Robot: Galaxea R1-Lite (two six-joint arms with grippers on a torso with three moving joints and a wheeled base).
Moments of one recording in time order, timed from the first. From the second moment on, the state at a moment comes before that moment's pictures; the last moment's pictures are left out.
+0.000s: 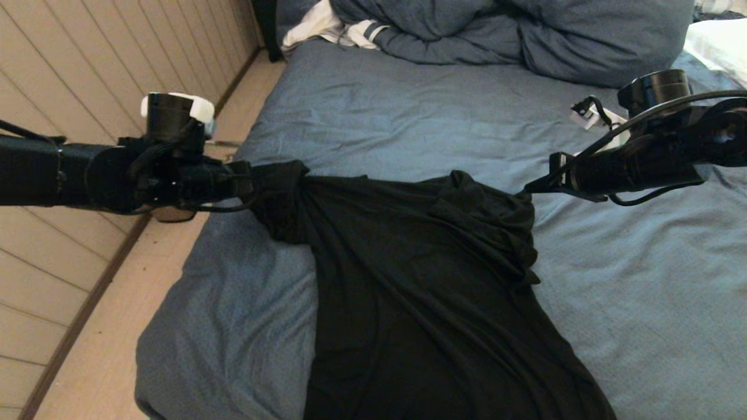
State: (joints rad) left arm -0.27 1.87 -1.38 -0.07 0.20 -0.30; right arm 0.04 1.84 -1.63 0.37 0.37 0.15
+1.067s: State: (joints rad) left arm -0.02 1.69 -0.77 -0.60 0.19 -0.31; right arm 0.06 1.84 -1.61 0.37 0.37 0.15
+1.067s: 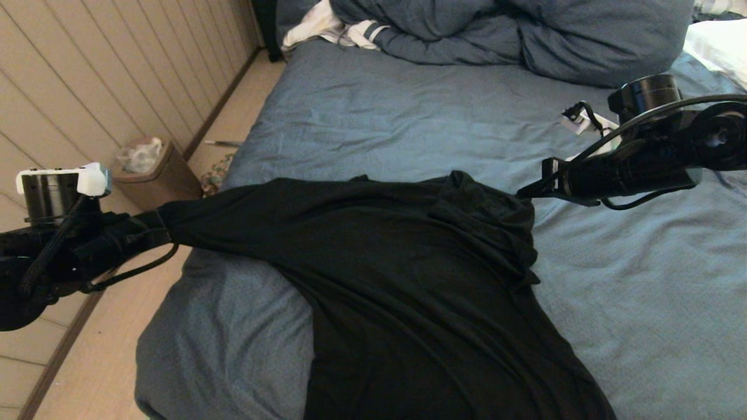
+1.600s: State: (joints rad) left arm 0.03 1.77 -0.85 -0.60 0.19 -0.30; right arm 0.06 1.84 -1.61 0.37 0.37 0.15
